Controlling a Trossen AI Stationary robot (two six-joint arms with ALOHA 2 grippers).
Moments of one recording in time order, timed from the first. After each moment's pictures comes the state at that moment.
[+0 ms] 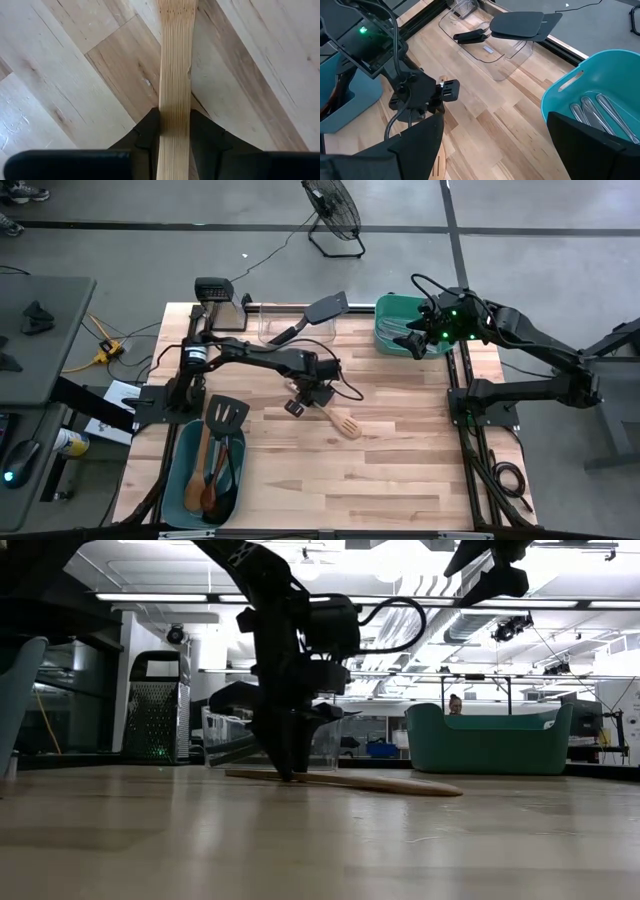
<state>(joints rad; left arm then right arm) 0.11 2.06 1.40 -0.73 0.16 0.73 -0.45 0.97 1.17 -0.86 -0.06 0.39</state>
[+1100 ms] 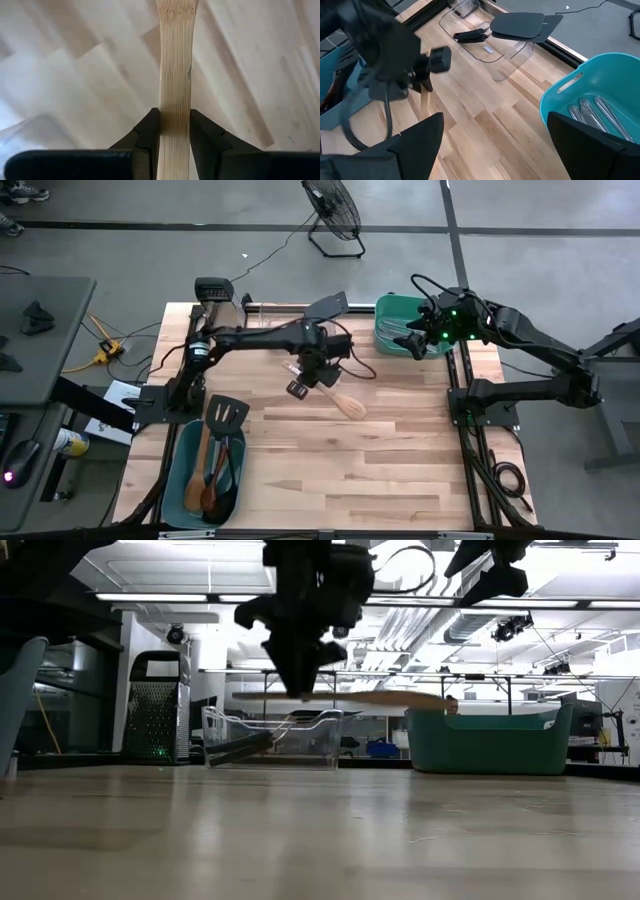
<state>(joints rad) 0.17 2.06 1.91 -1.27 0.11 0.72 -0.45 0.97 1.17 -0.87 -0.05 0.36</state>
